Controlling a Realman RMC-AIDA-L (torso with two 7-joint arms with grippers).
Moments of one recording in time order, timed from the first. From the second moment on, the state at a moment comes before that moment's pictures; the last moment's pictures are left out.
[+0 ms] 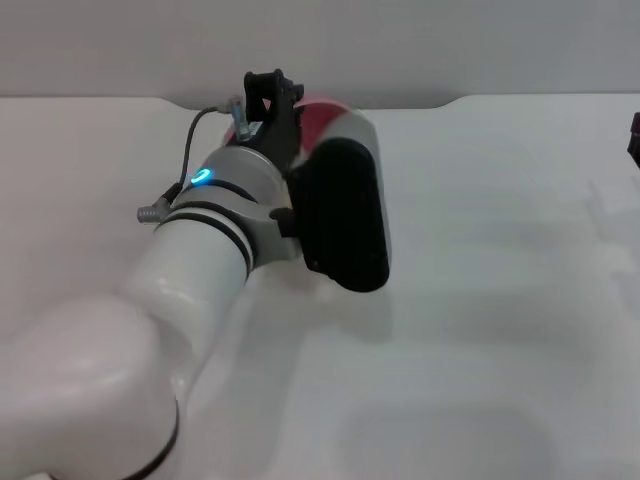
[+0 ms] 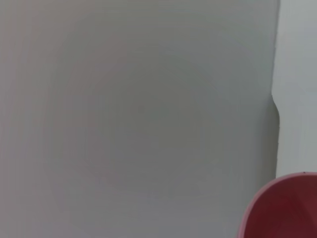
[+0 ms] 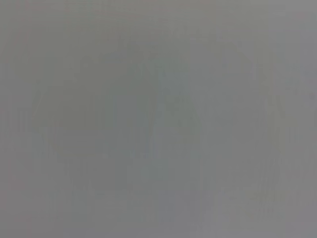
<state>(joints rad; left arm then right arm) -0.36 -2.07 2.40 1.45 0.92 -0.73 -0.15 -0.04 2.08 -1.73 -1.13 0.09 -0.35 0.07</state>
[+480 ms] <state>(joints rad) -0.37 -2.07 2.47 1.43 1.04 -0.80 -0.07 -0.03 2.07 -1.74 -1.12 0.09 -0.35 0.07</state>
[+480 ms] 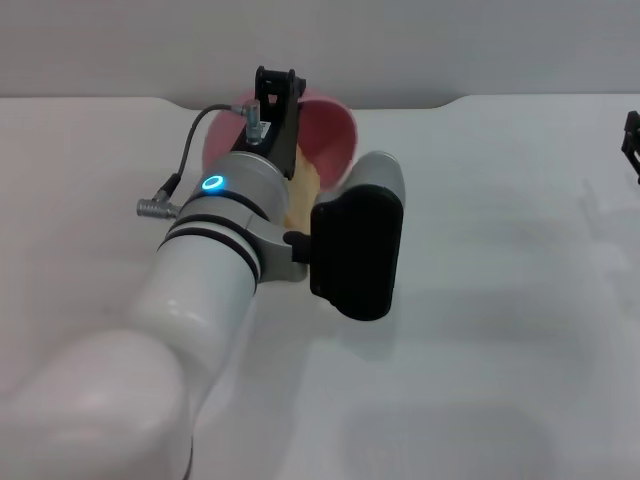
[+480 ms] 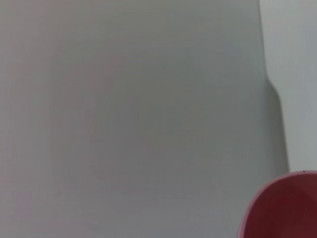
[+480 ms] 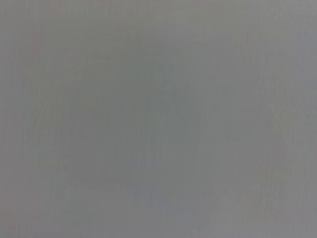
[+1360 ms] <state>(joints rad) -0.39 -2.08 2.52 1.42 1.14 -0.90 0.01 -0.03 2.07 -1.76 -1.12 0.09 -0.34 0.07</state>
